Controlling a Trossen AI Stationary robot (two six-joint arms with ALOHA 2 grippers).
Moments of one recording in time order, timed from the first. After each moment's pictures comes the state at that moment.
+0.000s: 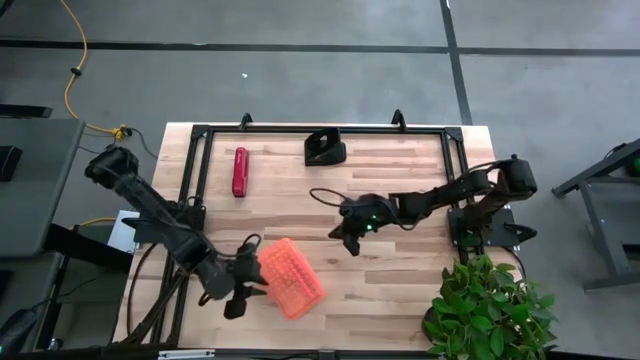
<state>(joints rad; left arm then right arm) -0.65 1.31 0.79 -0.27 -0.33 -0.71 0.08 1.63 0.79 0.31 -0.15 0.56</state>
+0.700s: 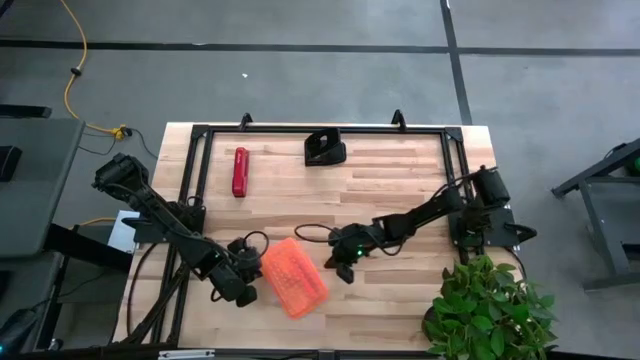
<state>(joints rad) -0.63 1.45 0.63 -0.31 -0.38 -1.03 0.23 1.86 0.89 0.35 -0.19 0.63</state>
